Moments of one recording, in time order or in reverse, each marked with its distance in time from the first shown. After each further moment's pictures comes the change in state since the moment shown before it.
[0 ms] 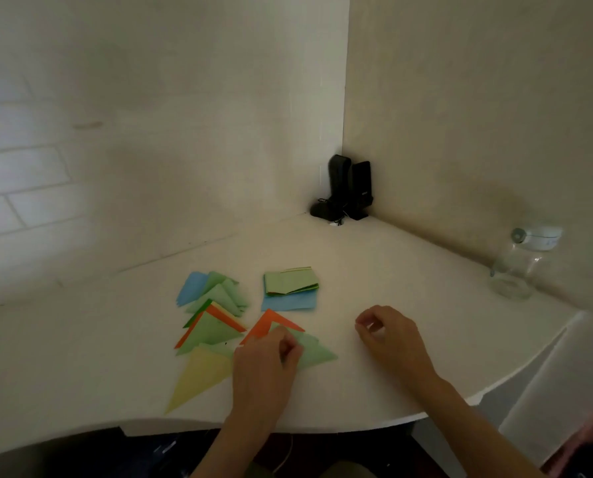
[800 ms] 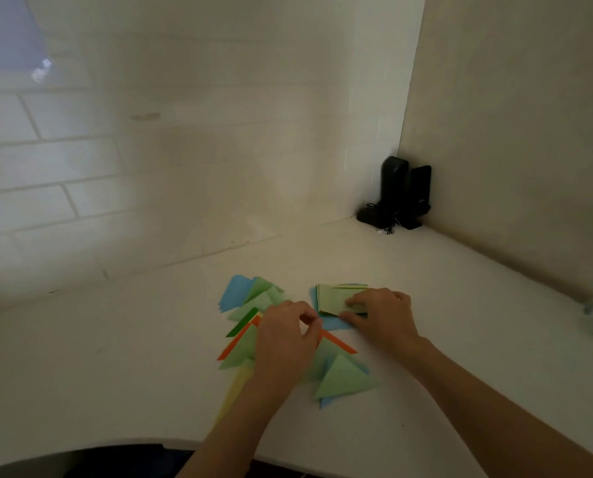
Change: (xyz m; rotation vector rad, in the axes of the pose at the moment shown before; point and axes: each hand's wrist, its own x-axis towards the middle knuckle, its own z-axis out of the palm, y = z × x) left_hand 0.075 -0.050 -0.012 0.011 0.068 -0.014; right_hand 0.100 -0.041 0.086 -0.325 -0.221 -0.105
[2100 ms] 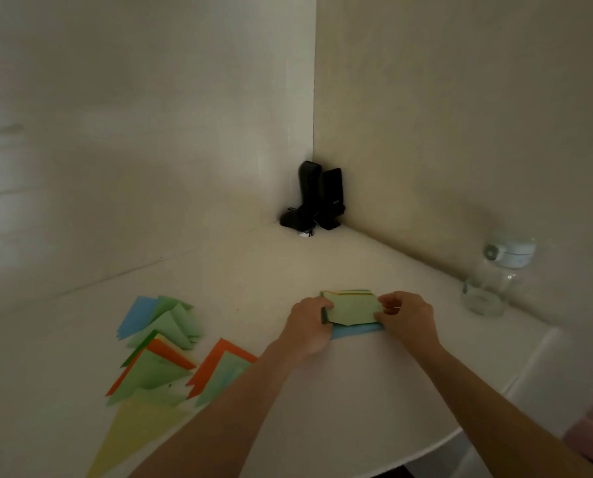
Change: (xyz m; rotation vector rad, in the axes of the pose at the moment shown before) left_hand 0.038 0.104 0.131 -0.044 -0.608 0.002; right_hand -0.055 0.143 -0.073 0.432 0.191 0.514
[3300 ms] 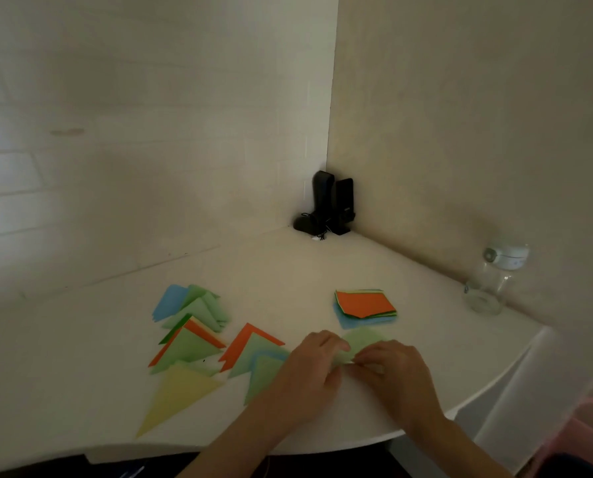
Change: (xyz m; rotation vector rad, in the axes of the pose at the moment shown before) left_hand -0.114 -0.022 -0.002 0.026 0.228 0.554; right_hand -0.119 -0.009 0.017 -0.302 0.099 -0.616
